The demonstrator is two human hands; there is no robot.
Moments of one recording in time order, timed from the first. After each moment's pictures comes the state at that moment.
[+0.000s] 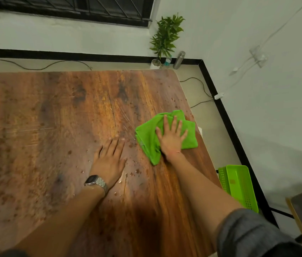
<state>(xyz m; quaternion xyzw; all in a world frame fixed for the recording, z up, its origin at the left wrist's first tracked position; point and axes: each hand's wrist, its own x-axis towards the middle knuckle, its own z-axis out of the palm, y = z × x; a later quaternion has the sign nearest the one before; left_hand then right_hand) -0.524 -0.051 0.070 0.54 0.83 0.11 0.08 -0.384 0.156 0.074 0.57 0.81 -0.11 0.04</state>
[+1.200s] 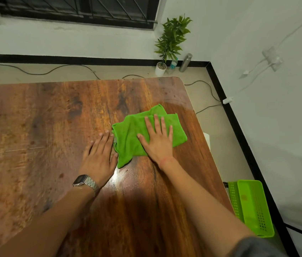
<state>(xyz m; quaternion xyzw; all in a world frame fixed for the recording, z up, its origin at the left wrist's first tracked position) -0.579 -0.003 0.065 0.51 0.85 0.12 0.05 -0.446 0.171 0.072 0.43 0.90 -0.09 0.03</state>
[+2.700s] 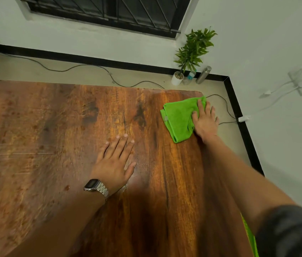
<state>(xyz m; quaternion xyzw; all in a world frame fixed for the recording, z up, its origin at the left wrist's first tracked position) -0.596 0.021 0.057 0.52 0.85 0.09 0.03 -0.460 0.355 0.079 0.52 0.84 -0.12 0.01</state>
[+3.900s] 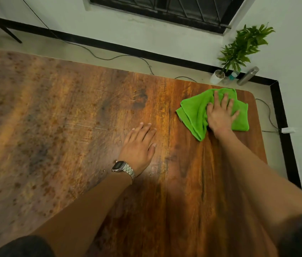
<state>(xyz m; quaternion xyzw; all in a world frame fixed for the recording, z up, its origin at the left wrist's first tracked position) -0.620 -0.017 0.061 0.44 0.87 0.21 0.04 -0.548 0.283 0.076 0.50 0.86 -0.12 0.01</state>
